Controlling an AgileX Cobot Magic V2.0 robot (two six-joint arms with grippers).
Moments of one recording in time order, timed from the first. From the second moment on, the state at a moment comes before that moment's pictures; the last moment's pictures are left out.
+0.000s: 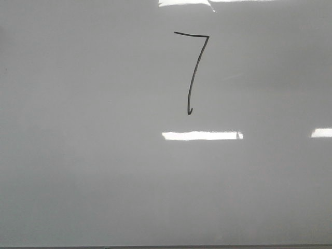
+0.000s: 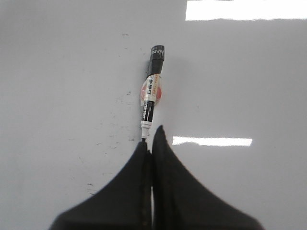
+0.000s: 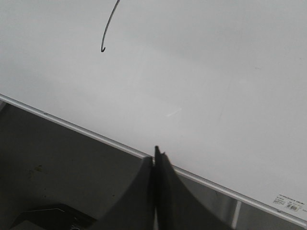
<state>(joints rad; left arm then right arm) 0.02 0.00 0.01 -0.06 0.06 0.05 0.21 0.65 -1.02 0.12 1.14 -0.14</state>
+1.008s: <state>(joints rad) 0.00 0.00 0.01 -0.07 0.06 0.05 0.21 0.65 -1.02 0.12 1.14 -0.14</state>
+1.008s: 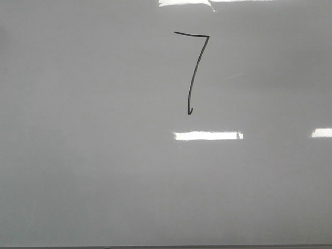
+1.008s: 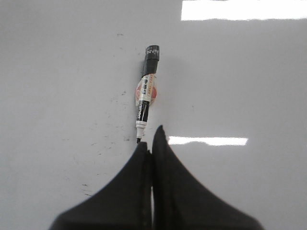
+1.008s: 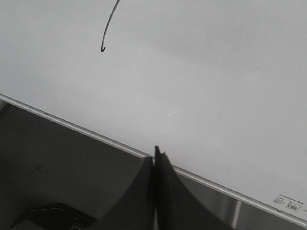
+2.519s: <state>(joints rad) 0.00 0.00 0.01 -0.07 0.06 0.05 -0.03 -0.01 0.03 0.08 0.05 -0.14</state>
